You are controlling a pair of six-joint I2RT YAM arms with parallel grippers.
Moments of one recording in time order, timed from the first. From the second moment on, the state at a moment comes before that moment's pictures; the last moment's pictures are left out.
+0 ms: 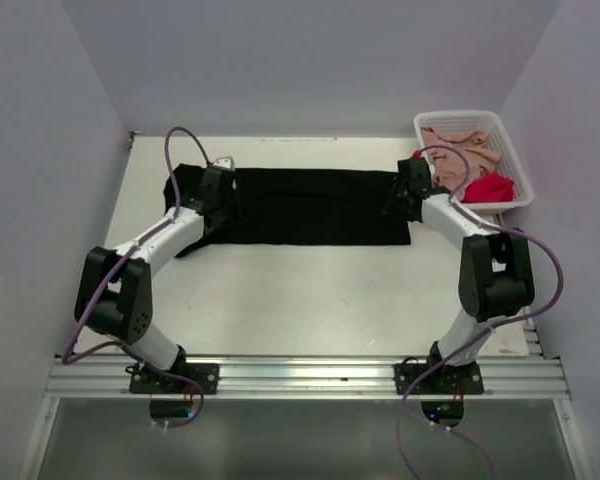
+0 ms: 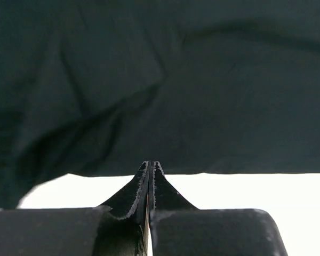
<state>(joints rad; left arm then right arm) -0.32 1.57 1.10 -0.34 -0.15 -0.41 0.18 1.72 1.18 -0.34 0.14 0.55</state>
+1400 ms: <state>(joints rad) -0.20 1.86 1.13 -0.29 -0.20 -0.55 0.33 1.65 0.98 -0.71 0.10 0.44</state>
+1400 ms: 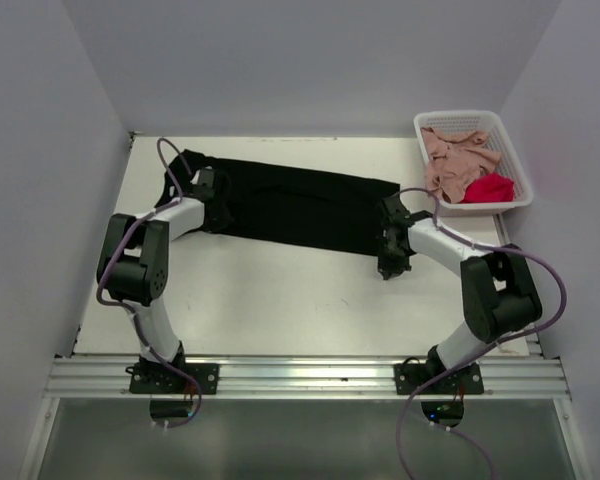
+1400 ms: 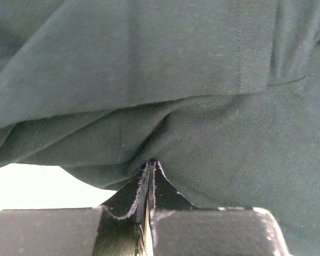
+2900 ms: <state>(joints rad) -0.09 1.96 1.27 -0.32 -0.14 -0.54 0.45 1.74 1.05 -0.60 0.10 0.41</state>
